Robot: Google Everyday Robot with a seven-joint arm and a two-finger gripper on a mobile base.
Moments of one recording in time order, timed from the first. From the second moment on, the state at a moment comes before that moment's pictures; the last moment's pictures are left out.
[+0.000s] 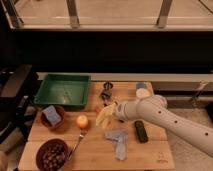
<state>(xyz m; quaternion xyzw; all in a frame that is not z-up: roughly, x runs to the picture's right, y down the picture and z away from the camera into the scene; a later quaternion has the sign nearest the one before) 0.032 0.128 0.733 -0.33 -0.08 0.79 0.52</state>
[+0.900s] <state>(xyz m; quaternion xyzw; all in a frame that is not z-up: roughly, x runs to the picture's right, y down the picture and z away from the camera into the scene) 0.118 0.140 0.736 -0.28 -0.07 0.85 0.44</state>
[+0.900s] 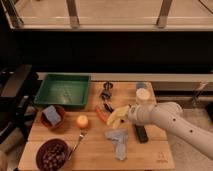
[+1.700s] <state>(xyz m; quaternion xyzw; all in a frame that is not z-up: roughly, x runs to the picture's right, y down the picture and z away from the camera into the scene) 0.242 0.118 0.723 -0.15 -0.05 0.92 0.37</state>
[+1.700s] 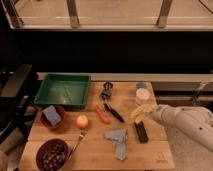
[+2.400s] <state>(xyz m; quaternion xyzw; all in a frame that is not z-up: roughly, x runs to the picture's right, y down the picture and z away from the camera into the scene) 0.275 0.102 0.725 -0.13 -0.03 0.92 0.36</state>
